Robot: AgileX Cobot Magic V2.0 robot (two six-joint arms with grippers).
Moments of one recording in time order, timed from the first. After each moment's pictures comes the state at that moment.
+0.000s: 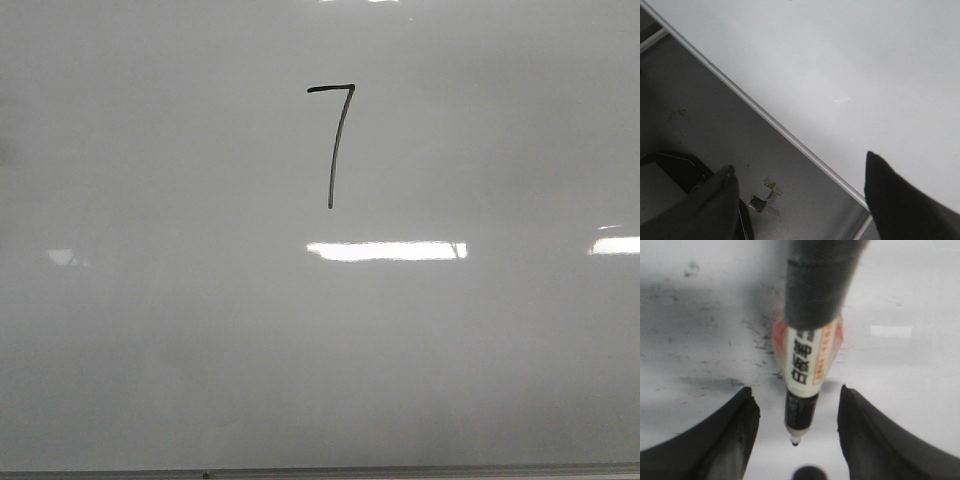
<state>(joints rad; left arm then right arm) 0.02 1.43 -0.93 -0.04 0.50 0.01 0.31 0.78 -0.95 0.16 1.07 -0.37</state>
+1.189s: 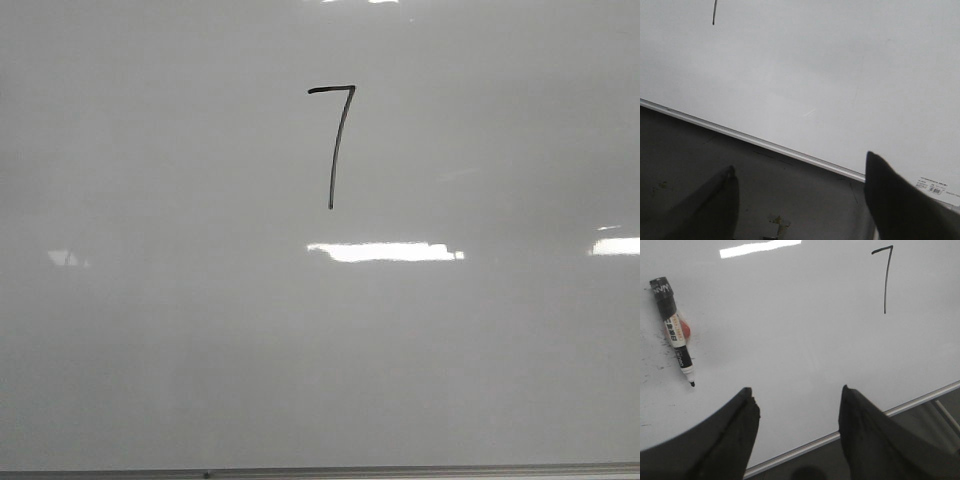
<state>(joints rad) -0.36 0.54 -0.74 -0.03 0.79 0.01 0.31 0.44 -0.84 -0.02 1.11 0.01</state>
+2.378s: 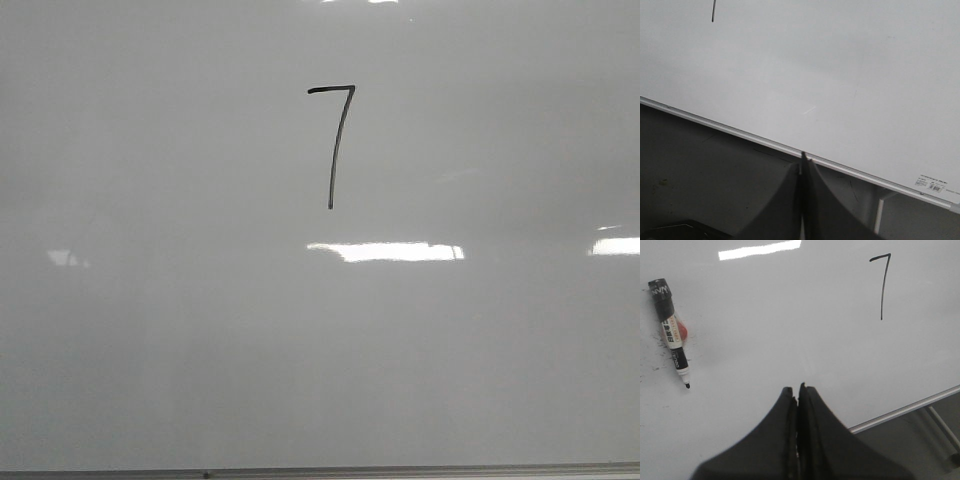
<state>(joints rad) -0.36 0.54 -0.74 -0.05 0.78 -0.01 0.31 0.44 -0.84 -0.02 1.12 0.01</state>
